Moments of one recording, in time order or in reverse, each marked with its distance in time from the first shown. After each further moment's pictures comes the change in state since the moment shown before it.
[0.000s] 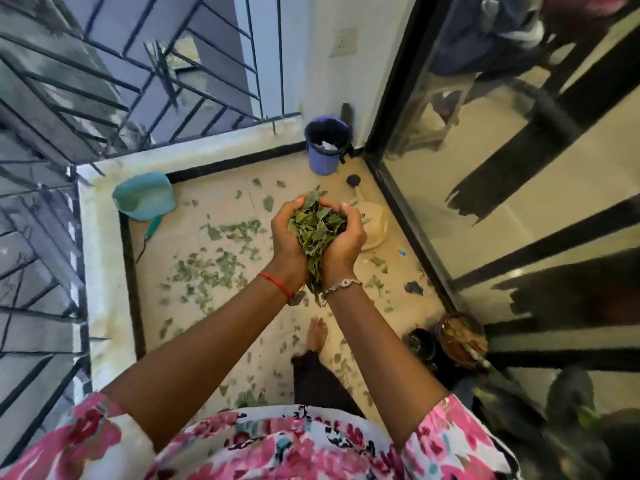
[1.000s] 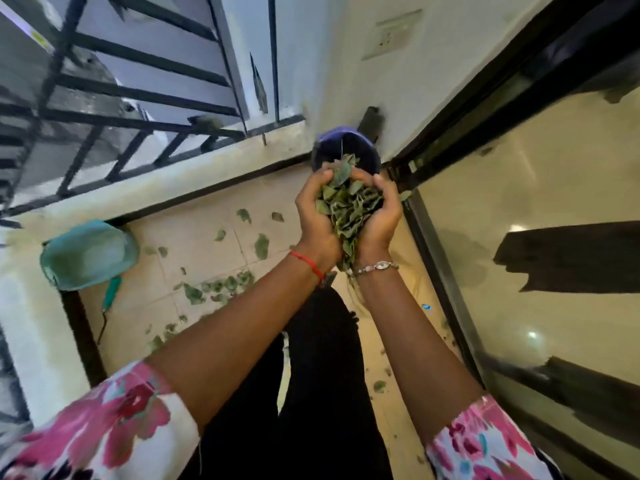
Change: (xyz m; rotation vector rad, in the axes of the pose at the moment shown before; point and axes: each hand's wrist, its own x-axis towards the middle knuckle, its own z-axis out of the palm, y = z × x) left_hand 0.552 0.189 0.100 -0.105 0.076 -0.085; right_hand 0.551 0.058 0.209 -0.059 0.113 0.084
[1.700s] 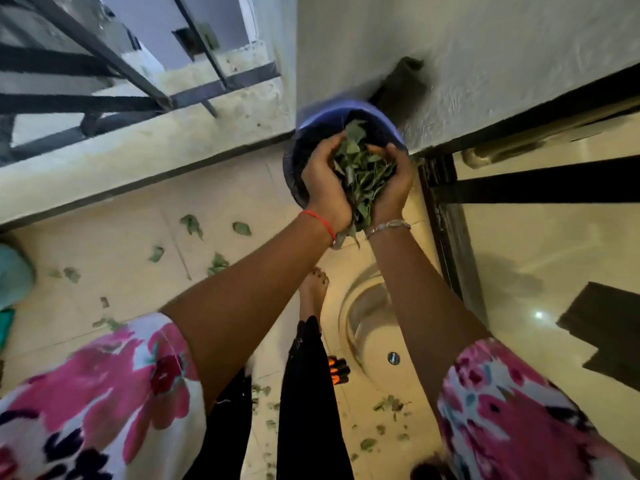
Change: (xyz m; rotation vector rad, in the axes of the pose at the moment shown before) left_hand 0.423 -0.071 -0.119 0.154 0.339 -0.124; right_hand 0.421 0.094 -0.123 -0.080 0.212 0.174
